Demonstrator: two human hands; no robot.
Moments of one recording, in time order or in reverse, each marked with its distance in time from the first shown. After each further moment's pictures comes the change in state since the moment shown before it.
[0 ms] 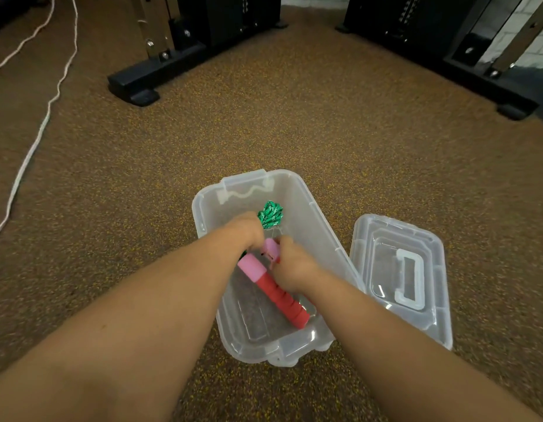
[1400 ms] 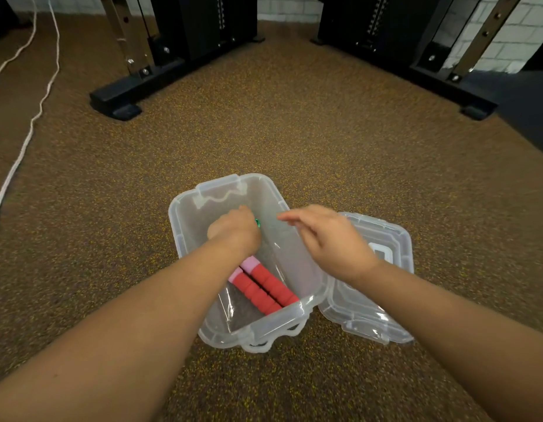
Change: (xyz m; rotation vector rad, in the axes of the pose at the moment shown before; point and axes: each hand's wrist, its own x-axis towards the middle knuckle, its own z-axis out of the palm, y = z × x) left_hand -0.051 0.034 -0.002 -0.088 0.282 -0.049; right_hand -0.066 0.057 -0.085 -0.065 0.489 -0.696
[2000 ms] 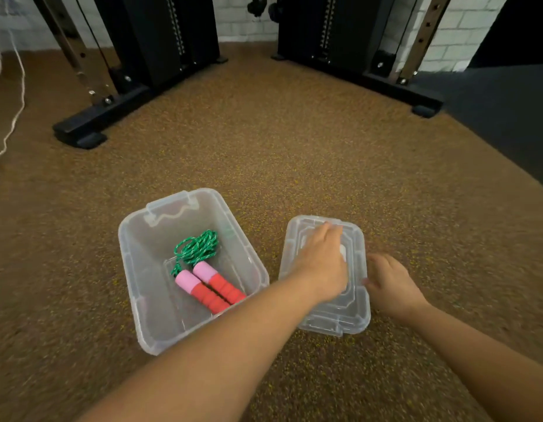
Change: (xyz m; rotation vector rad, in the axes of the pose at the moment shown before) left_hand -0.092 0.160 0.054 -0.383 -0.069 0.670; right_hand -0.154 0.147 -0.040 -0.163 -0.129 0.744
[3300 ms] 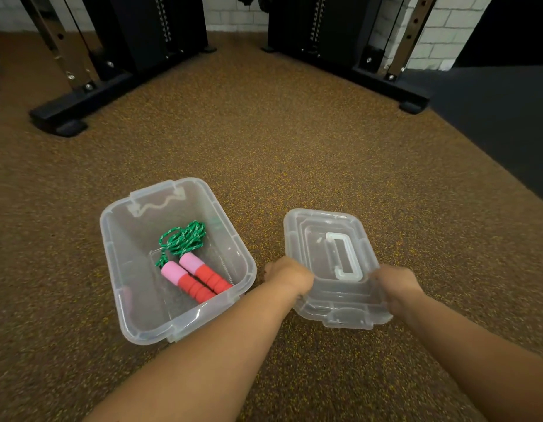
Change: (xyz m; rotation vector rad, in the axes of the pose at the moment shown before) left_hand -0.003 -0.026 0.026 -0.154 -0.165 -0.752; right_hand -0.014 -0.002 -0.016 0.872 0.074 0.739
